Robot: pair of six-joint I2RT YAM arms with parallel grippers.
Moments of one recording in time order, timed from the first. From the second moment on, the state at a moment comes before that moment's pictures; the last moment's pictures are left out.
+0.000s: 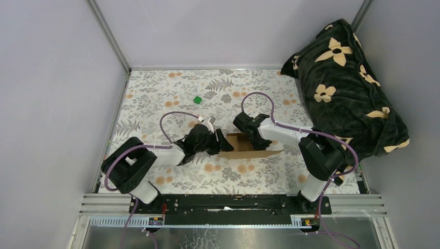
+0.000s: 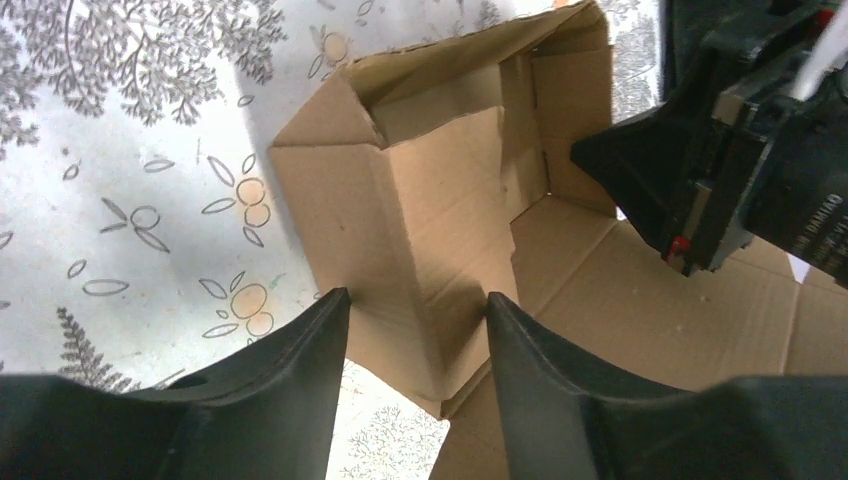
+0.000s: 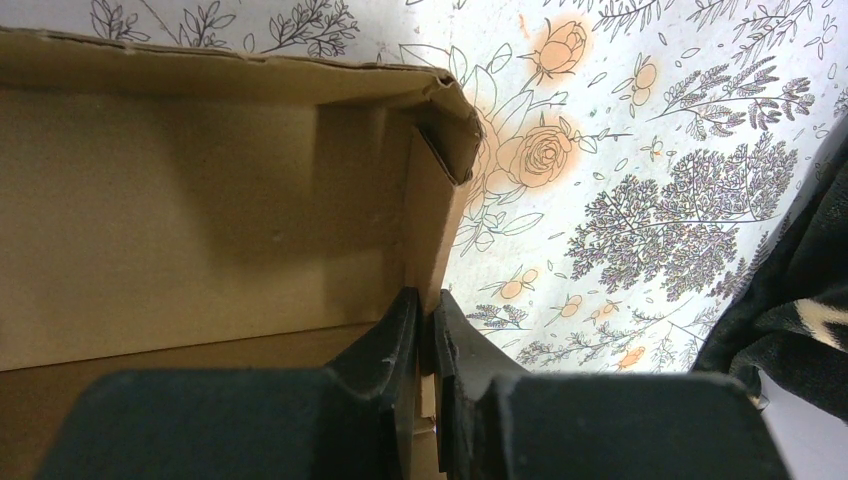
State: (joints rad) left arm -0.70 1.56 0.51 0.51 0.28 -0.92; right arm 0.75 1.74 1.10 -0.86 0.46 0.44
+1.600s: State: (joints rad) left arm -0.88 1.81 1.15 -0.50 -0.13 -0.70; right arm 0.72 1.67 1.04 -0.80 0.39 0.47
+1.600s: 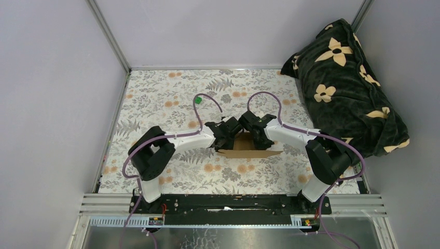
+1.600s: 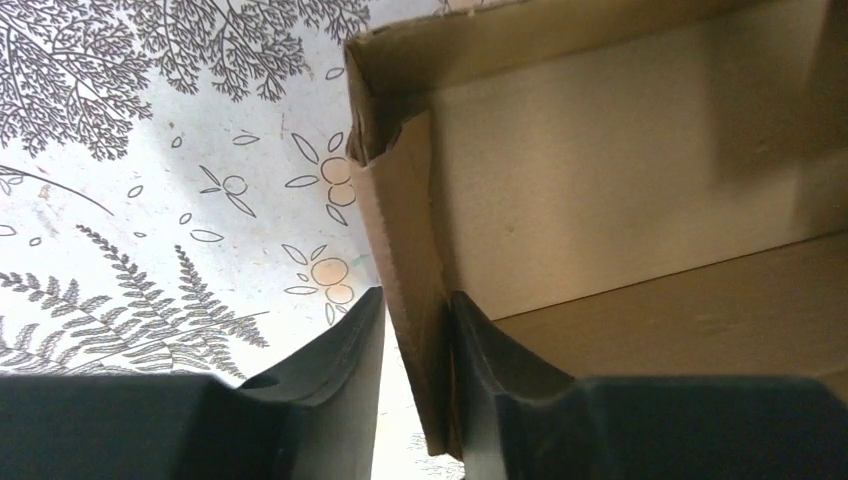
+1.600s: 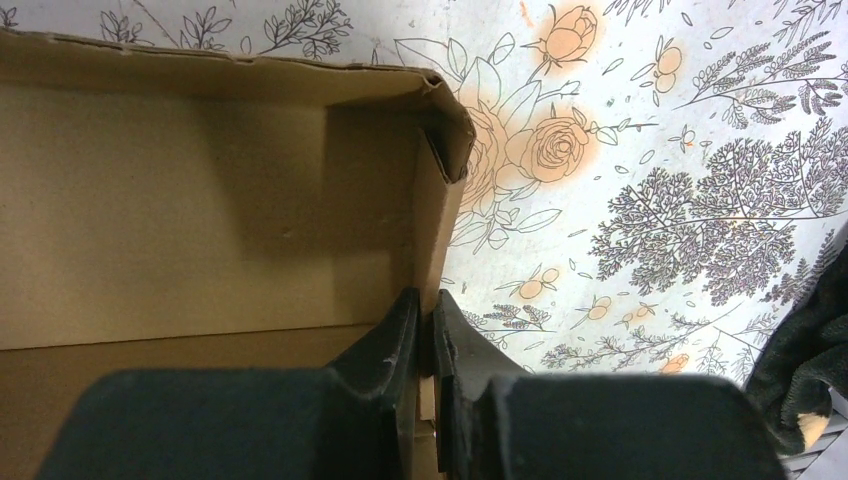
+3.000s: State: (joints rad) left arm -0.92 1.81 1.18 -0.57 -0.19 -0.71; right arm 0.72 1.66 1.04 -0.77 0.33 0.50
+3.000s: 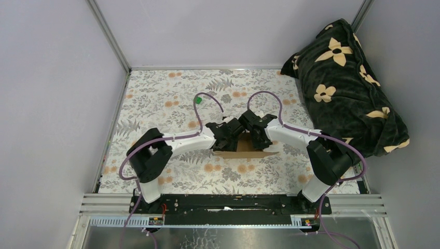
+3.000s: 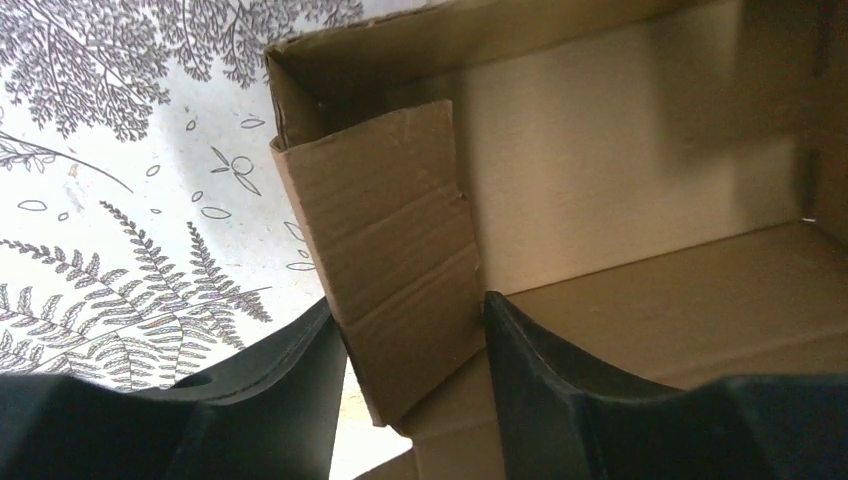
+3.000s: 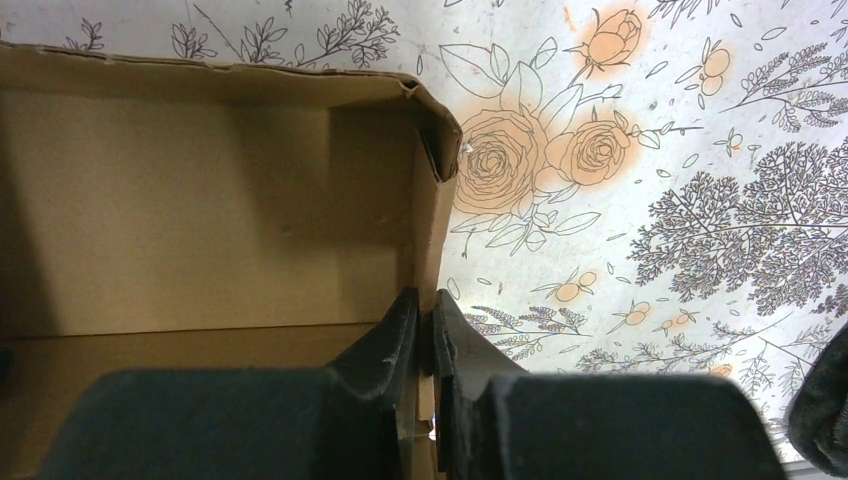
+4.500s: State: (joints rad) left arm -0.81 1.54 0.96 -0.21 -0.05 -0.66; right arm 0.74 1.67 1.09 -0.84 0.29 0.49
